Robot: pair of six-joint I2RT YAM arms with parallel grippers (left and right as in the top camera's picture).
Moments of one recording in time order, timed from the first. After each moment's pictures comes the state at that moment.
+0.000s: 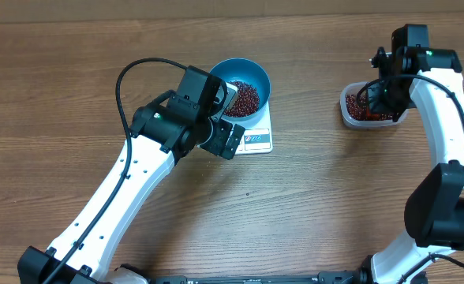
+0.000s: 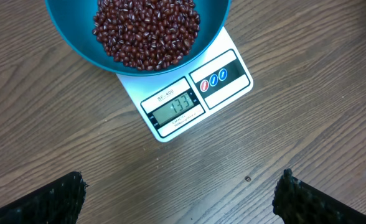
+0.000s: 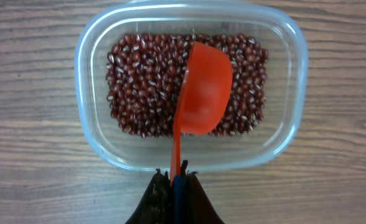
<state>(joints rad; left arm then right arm) -0.48 1.51 1.38 -0.95 0.07 -0.02 -0.10 1.87 1.62 -1.10 0.08 -0.15</state>
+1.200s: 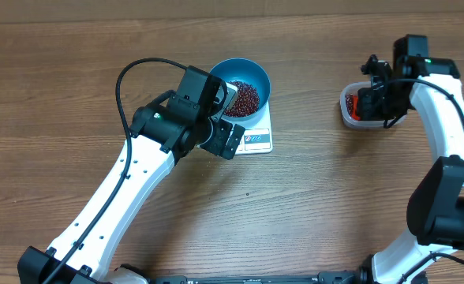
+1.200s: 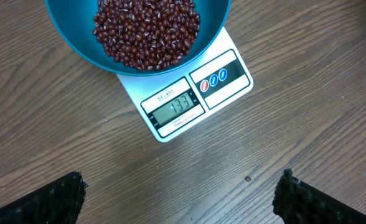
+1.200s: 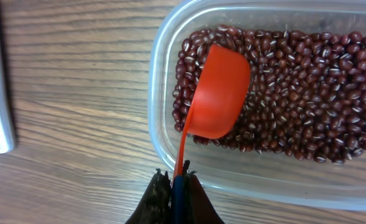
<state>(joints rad) -0.48 1.51 1.38 -0.95 0.07 -0.02 -0.16 1.87 1.54 -1.06 -0.24 -0.23</state>
